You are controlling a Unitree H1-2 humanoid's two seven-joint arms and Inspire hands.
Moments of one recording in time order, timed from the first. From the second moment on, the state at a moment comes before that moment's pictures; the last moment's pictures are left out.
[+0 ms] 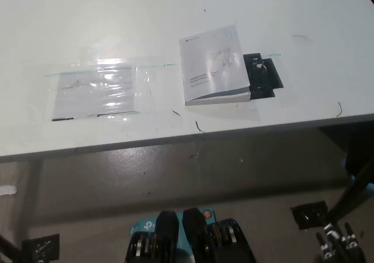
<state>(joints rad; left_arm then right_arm) -0.03 -0.12 0.72 0.41 -0.67 0.19 -0.02 -0.09 0.18 -0.57 0.29 0.58 0.24 -0.04</state>
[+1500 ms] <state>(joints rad) -0.04 -0.10 0.70 0.42 -0.79 0.20 -0.03 -0.47 0.06 -0.47 -0.23 0.87 0.44 -0.38</state>
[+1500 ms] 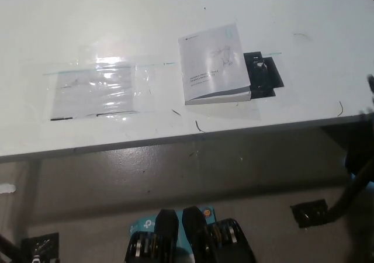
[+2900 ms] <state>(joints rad) -0.04 -0.10 0.66 0.42 -0.79 0.20 -0.03 -0.73 0.09 -0.33 0.39 0.64 0.35 -0.34</state>
